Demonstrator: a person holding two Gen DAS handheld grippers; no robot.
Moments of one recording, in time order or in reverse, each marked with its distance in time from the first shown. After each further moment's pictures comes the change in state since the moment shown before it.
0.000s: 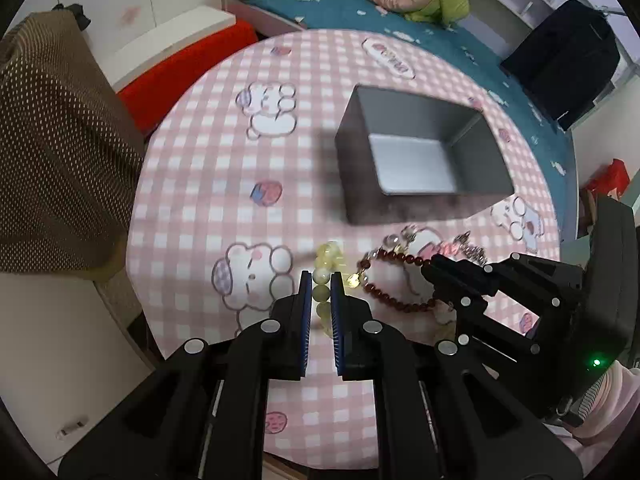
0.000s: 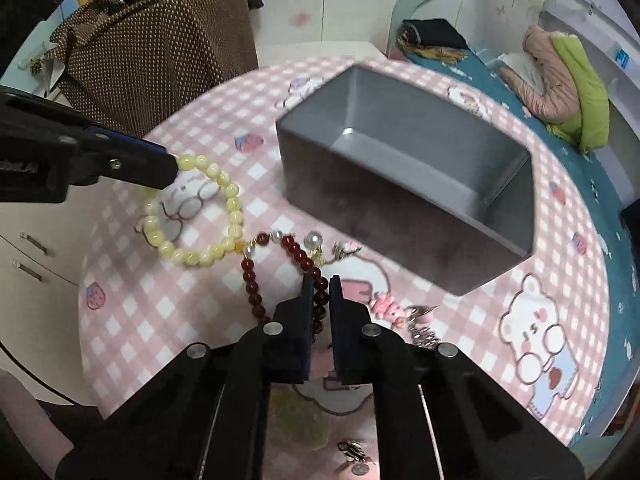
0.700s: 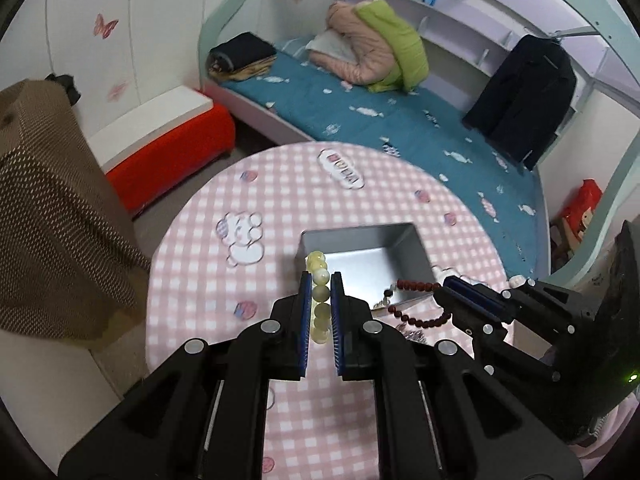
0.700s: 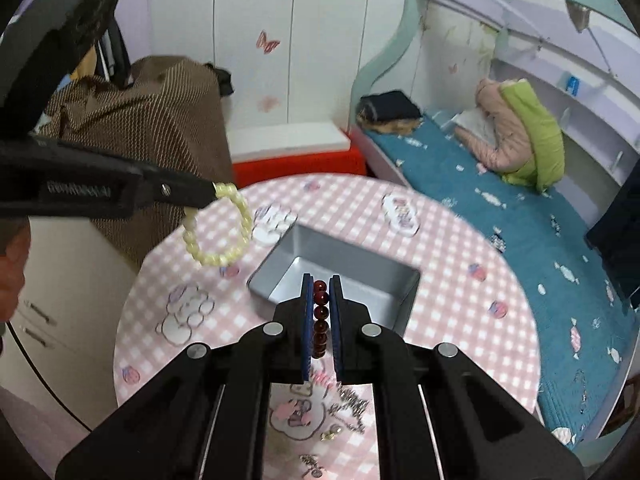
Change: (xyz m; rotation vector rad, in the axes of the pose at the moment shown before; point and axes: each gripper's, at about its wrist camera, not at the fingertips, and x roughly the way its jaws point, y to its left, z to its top) left arm -0.083 -0.030 0.052 0.079 -0.262 -0.081; right arm -0.106 -0.020 0.044 0.065 -0.271 -0.101
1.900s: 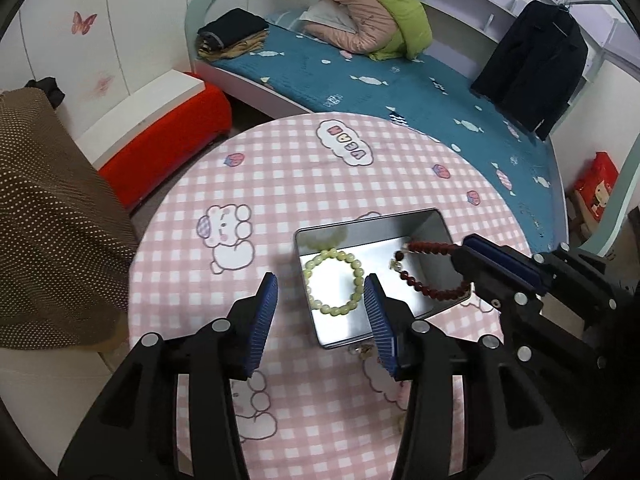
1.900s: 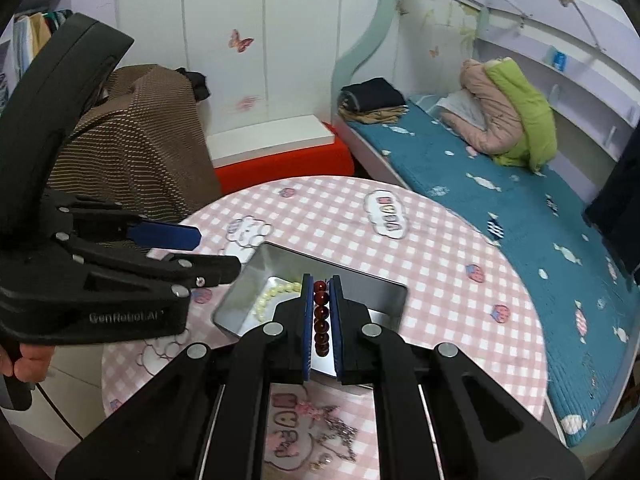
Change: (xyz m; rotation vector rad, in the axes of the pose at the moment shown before) left arm 0.065 -0.001 0.011 0.043 0.108 0.058; right arm 0.035 -0.023 0.021 0.078 0.044 0.000
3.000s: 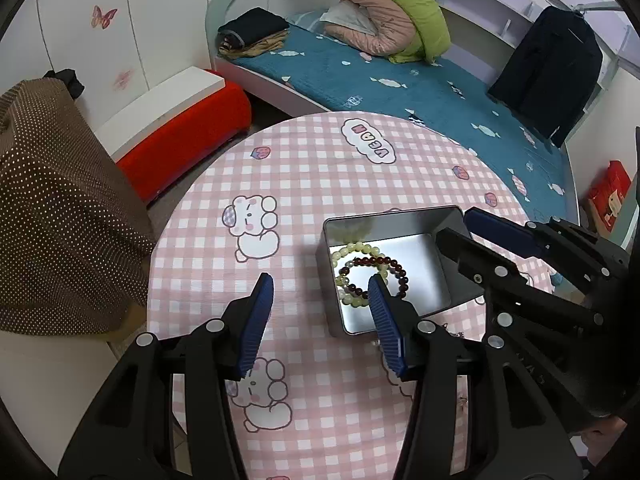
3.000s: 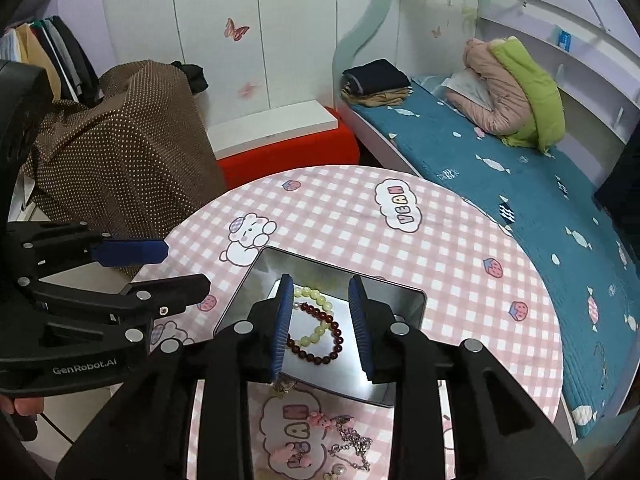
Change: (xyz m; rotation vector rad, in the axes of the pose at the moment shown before) left arm -0.009 0.008 -0.008 -0.043 -0.008 0.051; right arm 0.016 -0.006 0.012 0.050 0.061 0.013
